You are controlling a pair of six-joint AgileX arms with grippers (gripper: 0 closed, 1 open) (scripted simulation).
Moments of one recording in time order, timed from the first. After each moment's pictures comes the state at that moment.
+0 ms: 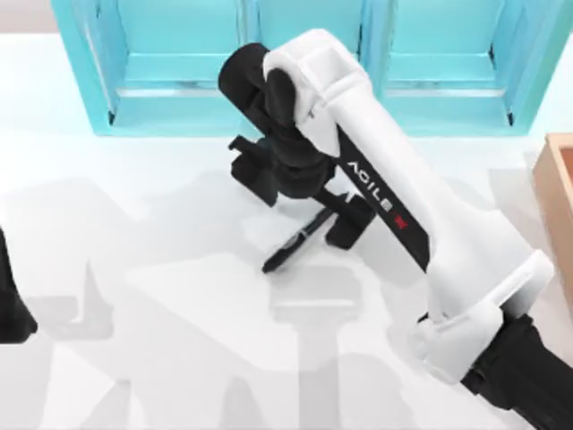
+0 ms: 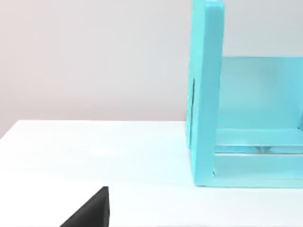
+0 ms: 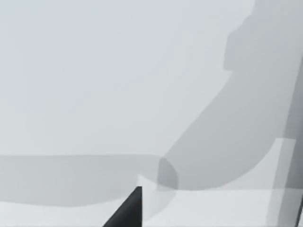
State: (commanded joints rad) left arm 0.00 0.00 0.00 0.00 0.00 0.00; right arm 0.65 3.32 3.62 -1.96 0.14 1.35
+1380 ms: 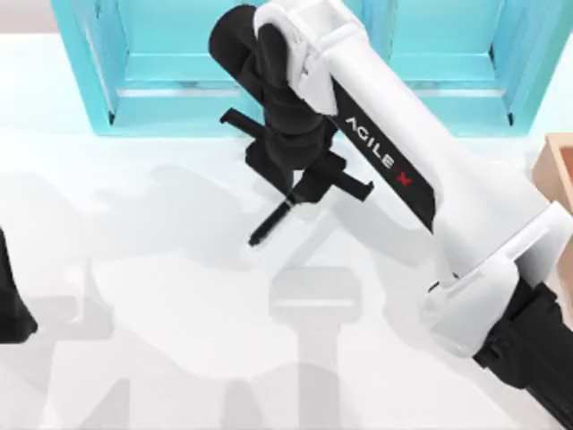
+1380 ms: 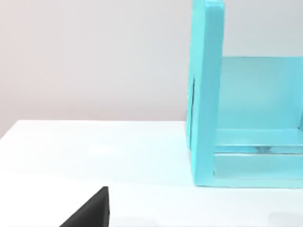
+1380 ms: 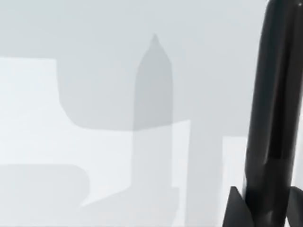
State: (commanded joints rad) left arm 0.00 0.00 0.00 0.00 0.00 0.00; right arm 0.68 3.03 3.32 -1.75 0.11 1.31
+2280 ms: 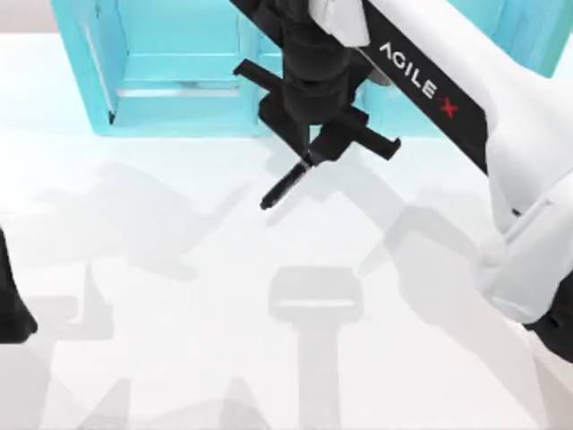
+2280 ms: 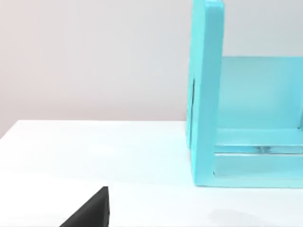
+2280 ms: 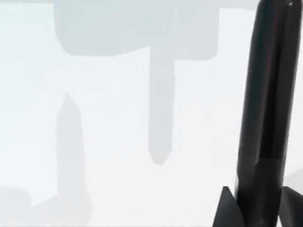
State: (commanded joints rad) left arm 0.00 0.00 0.00 0.00 0.00 0.00; right arm 0.65 2.69 2.89 -1.66 0.11 1.31
